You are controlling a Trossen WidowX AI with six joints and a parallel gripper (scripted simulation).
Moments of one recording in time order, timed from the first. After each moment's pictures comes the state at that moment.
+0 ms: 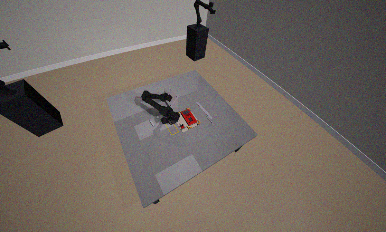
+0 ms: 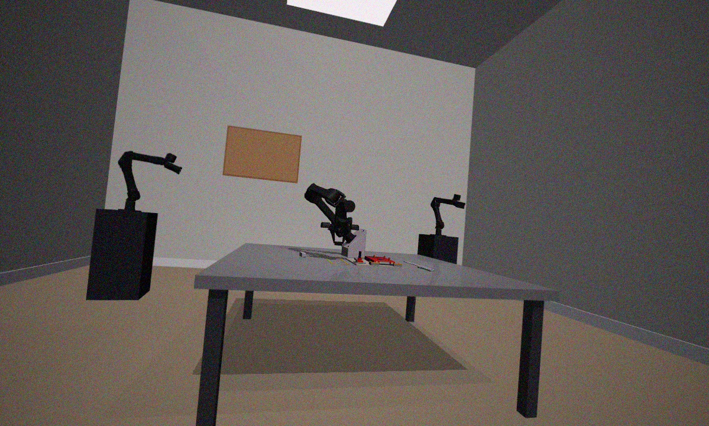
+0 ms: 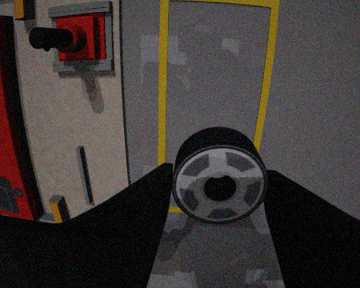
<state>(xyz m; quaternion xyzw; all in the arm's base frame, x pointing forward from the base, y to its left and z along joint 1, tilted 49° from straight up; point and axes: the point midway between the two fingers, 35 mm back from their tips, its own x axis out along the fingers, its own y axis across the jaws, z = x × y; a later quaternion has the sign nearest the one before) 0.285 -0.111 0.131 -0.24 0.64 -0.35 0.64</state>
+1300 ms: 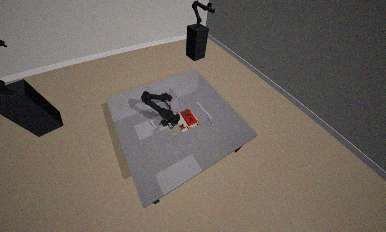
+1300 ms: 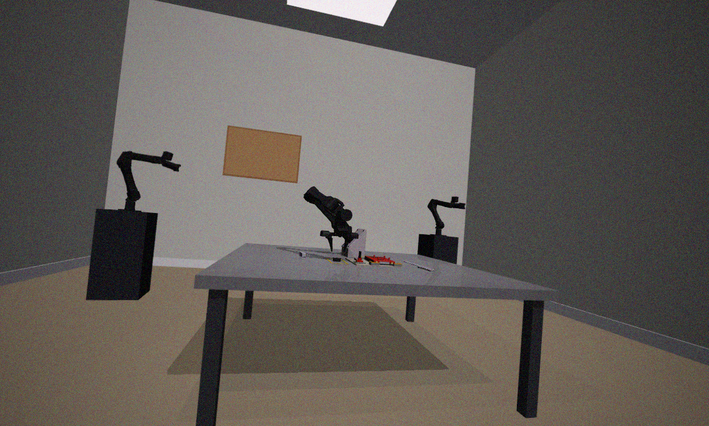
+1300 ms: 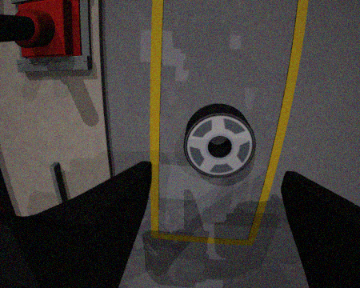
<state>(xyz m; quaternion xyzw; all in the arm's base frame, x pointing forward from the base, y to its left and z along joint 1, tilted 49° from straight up) 0.280 -0.142 0.103 -0.24 0.65 -0.35 0.63</state>
